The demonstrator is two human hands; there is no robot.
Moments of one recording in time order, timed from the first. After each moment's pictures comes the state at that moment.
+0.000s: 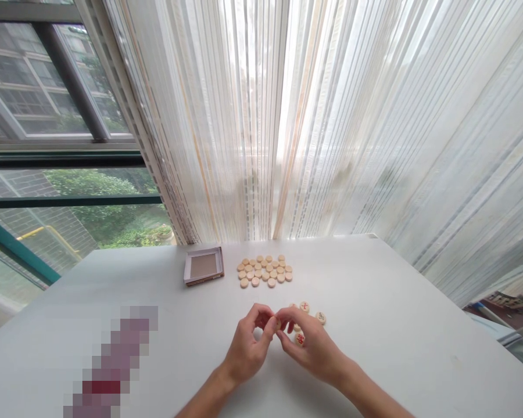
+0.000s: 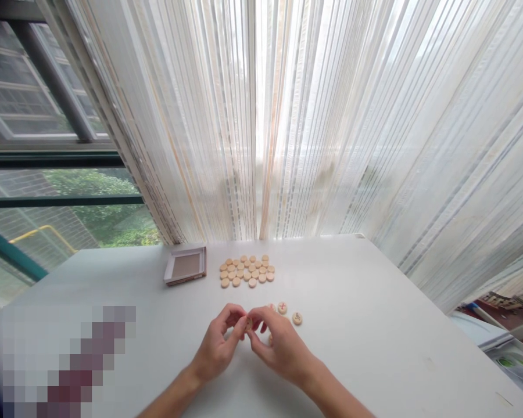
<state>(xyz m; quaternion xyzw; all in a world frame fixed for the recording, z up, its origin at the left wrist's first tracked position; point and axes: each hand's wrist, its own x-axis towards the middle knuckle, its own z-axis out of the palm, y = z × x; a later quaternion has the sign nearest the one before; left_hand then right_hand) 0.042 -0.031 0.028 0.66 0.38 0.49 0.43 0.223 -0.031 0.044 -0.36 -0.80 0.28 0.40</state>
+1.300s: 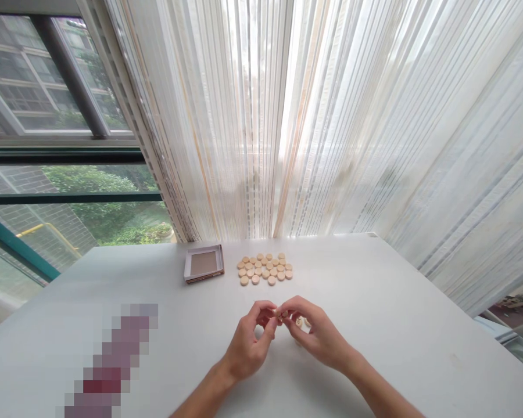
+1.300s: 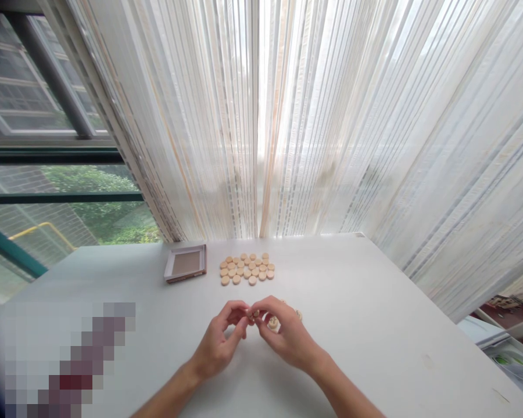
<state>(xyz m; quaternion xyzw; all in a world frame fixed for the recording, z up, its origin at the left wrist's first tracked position) 0.041 -0.032 0.029 0.69 0.37 0.47 0.41 0.235 -0.024 0.065 -0.36 -0.76 0.36 0.40</state>
